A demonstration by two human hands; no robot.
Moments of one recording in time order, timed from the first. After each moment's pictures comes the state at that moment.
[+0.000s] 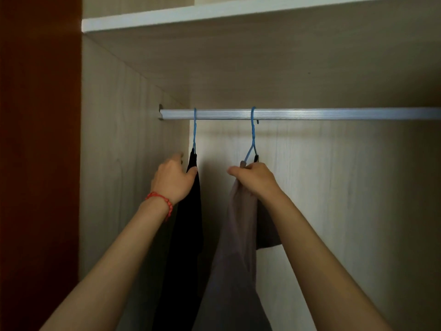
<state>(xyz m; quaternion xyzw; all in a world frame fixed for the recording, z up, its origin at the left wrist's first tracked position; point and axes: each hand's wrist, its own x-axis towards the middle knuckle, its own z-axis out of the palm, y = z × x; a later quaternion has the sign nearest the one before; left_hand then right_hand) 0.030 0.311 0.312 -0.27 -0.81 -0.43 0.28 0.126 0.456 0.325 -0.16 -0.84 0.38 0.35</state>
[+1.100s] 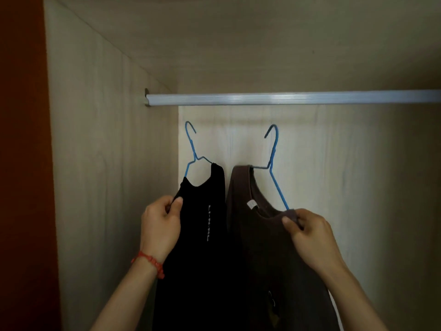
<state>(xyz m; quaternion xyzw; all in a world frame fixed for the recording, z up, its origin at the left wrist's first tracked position) 0.017 0.310 0.217 -0.28 -0.69 -0.59 0.30 0.188 0.504 0.208 -0.20 -0.81 0.28 0.47</state>
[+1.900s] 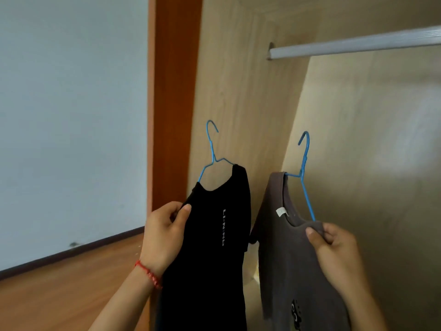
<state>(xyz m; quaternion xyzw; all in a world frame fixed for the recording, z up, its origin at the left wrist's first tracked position) 0.221 0.219 0.117 -0.03 -0.75 -0.57 0.32 0.198 0.500 0.119 0.00 -0.81 0.53 0.24</state>
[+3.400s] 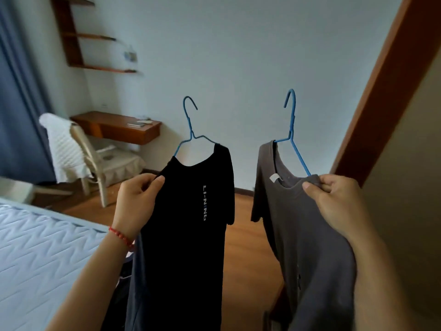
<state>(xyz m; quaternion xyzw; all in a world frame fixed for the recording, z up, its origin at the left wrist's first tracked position) 0.641 0.119 0.058 0.36 -0.69 -0.31 0.55 0.383 0.320 0.124 0.44 -0.75 0.49 -0.01</state>
